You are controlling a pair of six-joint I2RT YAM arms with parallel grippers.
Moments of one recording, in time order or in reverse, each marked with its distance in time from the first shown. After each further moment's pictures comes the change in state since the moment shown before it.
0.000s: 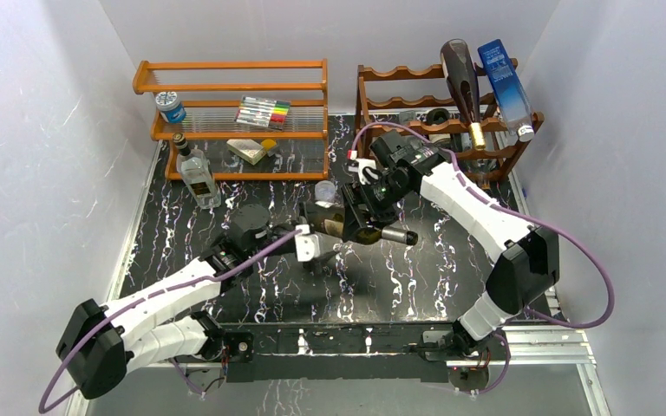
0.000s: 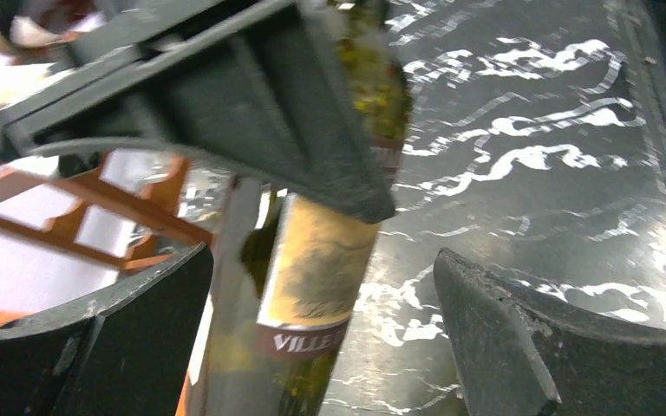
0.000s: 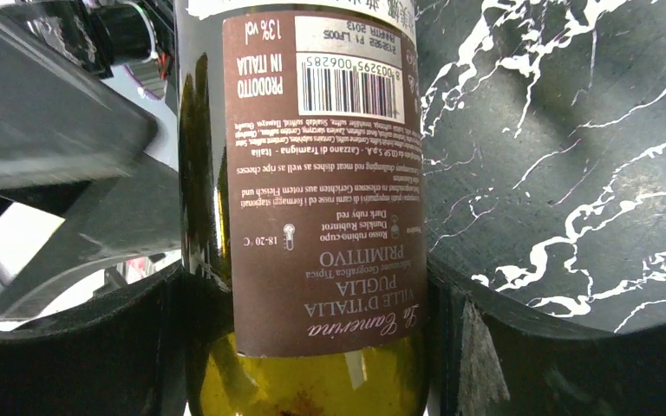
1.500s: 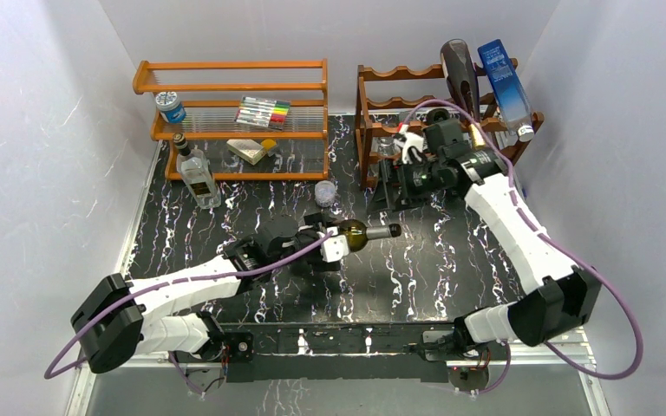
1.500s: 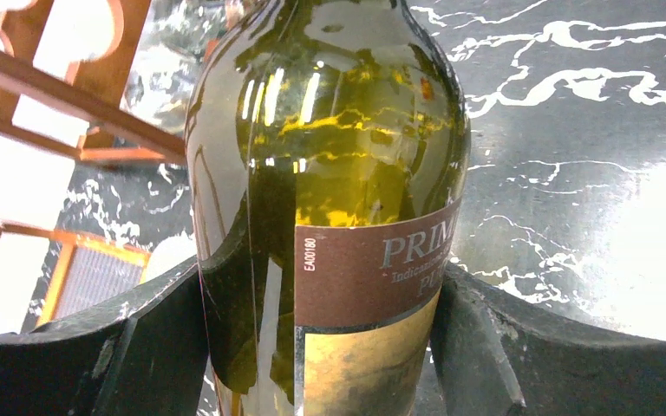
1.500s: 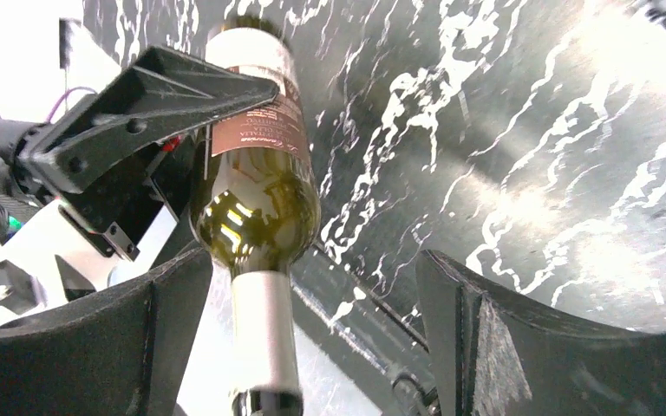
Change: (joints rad) left arm -0.161 0.152 0.009 -0.061 -0.351 0.003; right arm -0.195 -0.202 -0.090 0.097 0.007 0.027
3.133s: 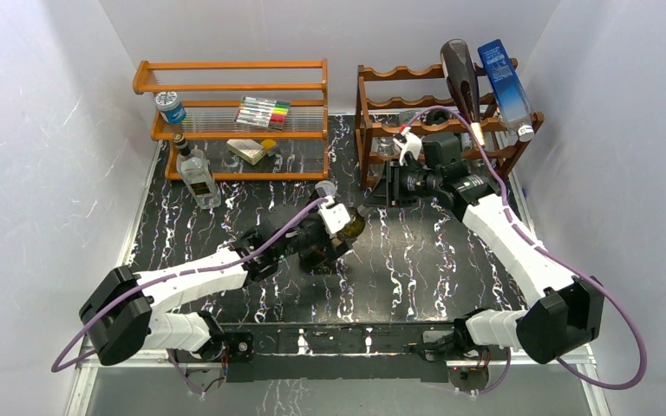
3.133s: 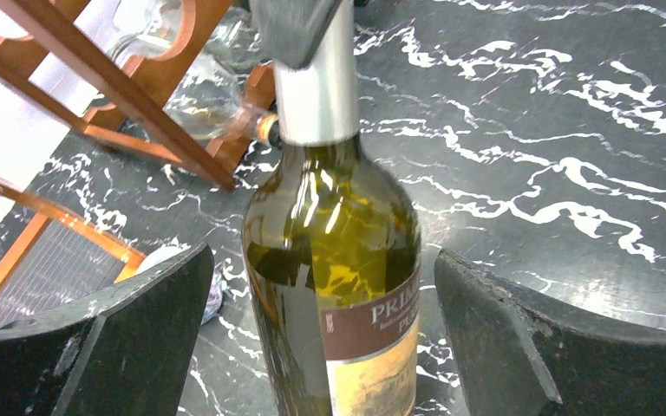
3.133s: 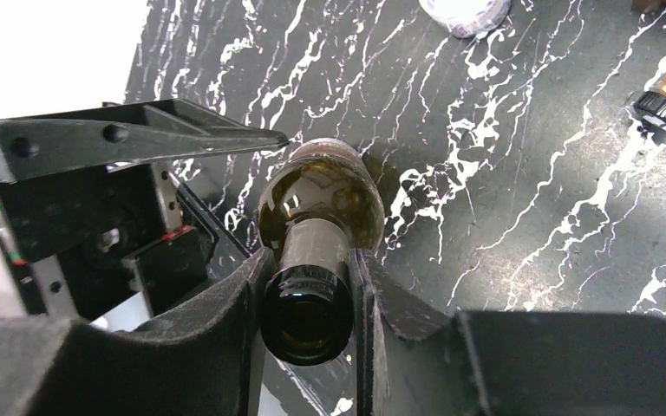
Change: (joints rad) left arm 0.008 0.077 0.076 0.114 -0.099 -0.309; right arm -0.004 -0.122 -0.253 0.455 0.013 0.172
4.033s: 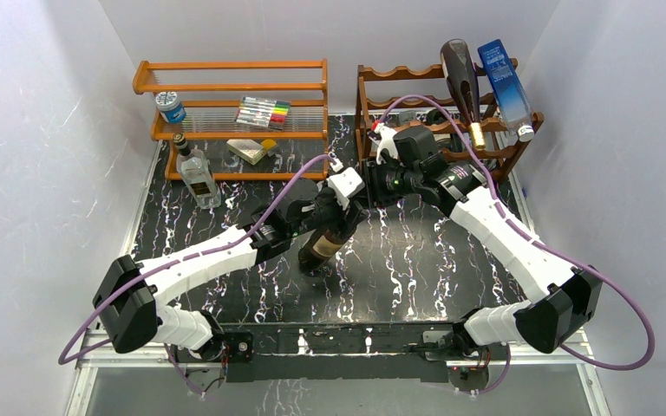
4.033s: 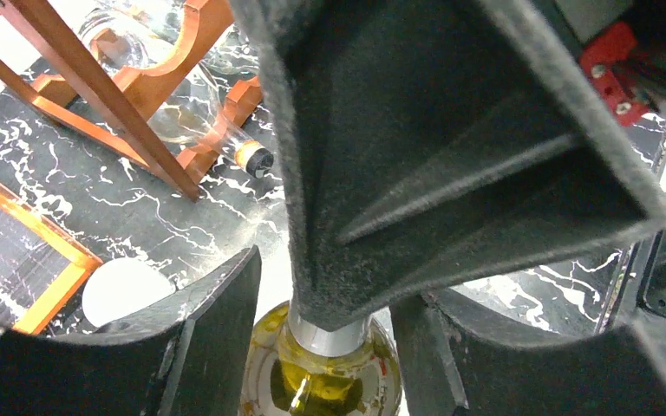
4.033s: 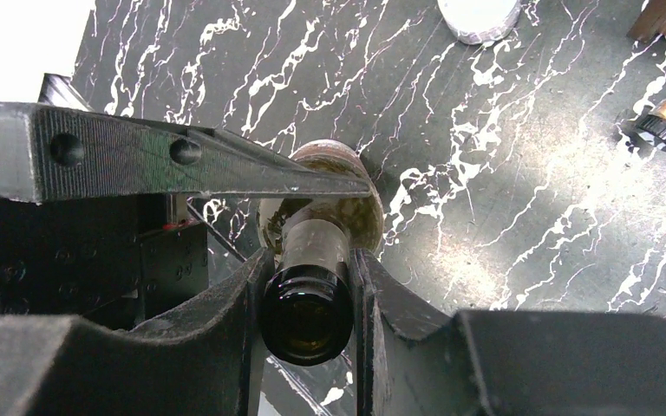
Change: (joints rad) left arm 0.000 0.101 0.303 -0.266 -0.009 -0.255; right arm 0.204 0.074 0.209 -0.175 0.237 -0.040
